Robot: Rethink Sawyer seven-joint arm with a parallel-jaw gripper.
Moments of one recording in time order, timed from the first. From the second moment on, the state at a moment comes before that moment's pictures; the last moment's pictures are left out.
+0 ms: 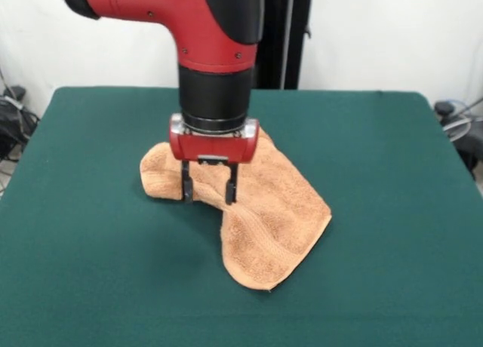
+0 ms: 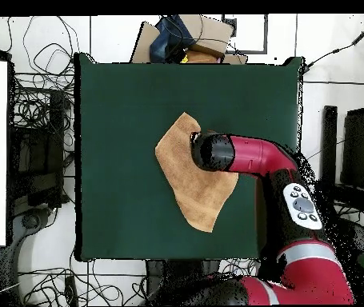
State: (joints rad) arm -0.46 -0.54 0.19 1.55 -0.29 0.44 1.62
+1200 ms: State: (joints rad) arm -0.51 -0.57 0.26 1.66 -0.44 0.44 1.62
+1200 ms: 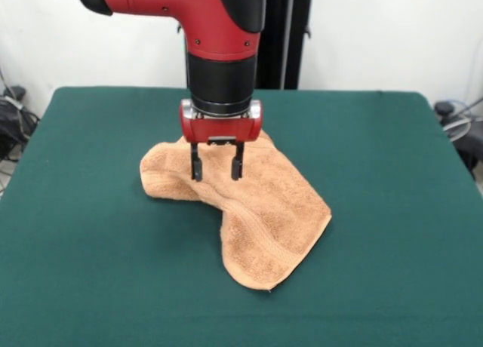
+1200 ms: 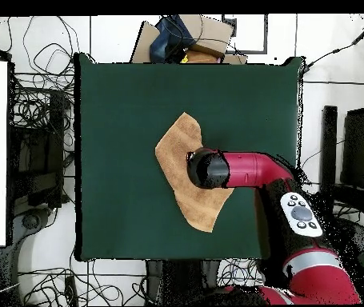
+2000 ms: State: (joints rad) arm -0.50 -0.57 0.27 1.66 -0.44 0.44 1.62
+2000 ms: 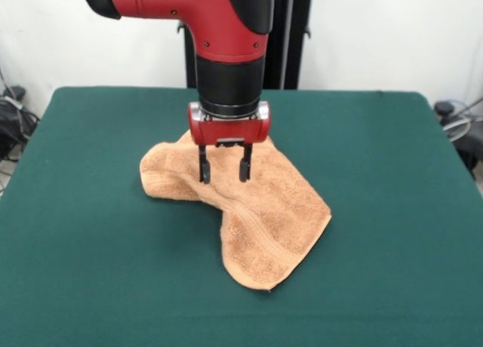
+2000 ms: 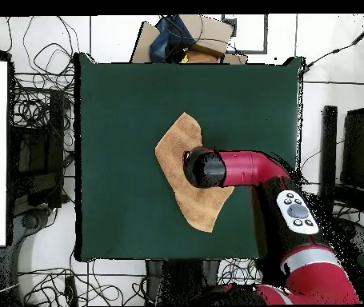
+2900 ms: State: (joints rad) arm -0.51 -0.56 0.27 1.66 -0.44 0.44 1.62
